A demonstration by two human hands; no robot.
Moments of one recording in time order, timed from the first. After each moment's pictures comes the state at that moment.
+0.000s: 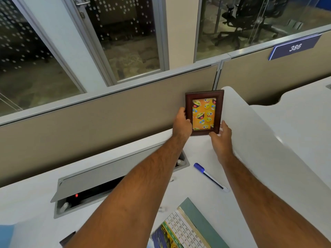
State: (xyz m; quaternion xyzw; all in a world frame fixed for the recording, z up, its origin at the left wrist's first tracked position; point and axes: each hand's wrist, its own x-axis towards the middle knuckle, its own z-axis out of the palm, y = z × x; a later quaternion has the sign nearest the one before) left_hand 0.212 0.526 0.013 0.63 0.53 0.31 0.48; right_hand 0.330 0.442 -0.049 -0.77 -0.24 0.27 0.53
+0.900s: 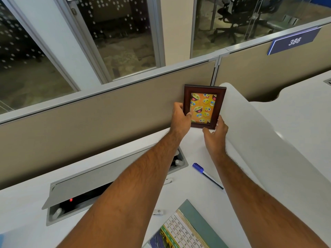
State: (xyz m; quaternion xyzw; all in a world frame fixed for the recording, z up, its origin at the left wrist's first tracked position) left_hand 0.223 0.545 0.006 0.61 0.52 0.32 0.51; right_hand 0.313 0.457 -0.052 -0.77 -0.24 0.22 0.55
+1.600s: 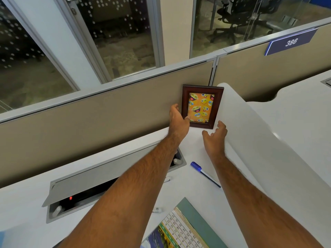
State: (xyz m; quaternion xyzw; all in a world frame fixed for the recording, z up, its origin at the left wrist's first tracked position) left_hand 0.219 0.530 0.010 0.61 0.55 0.31 0.49; right_hand 0.314 0.450 -0.056 -0.80 -0.21 0.23 0.52
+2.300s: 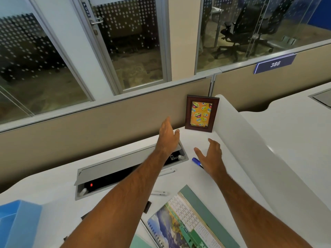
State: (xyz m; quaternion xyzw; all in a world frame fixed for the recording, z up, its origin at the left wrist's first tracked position) left_hand 0.117 0.456 0.062 0.72 0.54 0.24 0.36; right_hand 0.270 0.352 -0.023 -0.82 -0.40 0.23 0.35
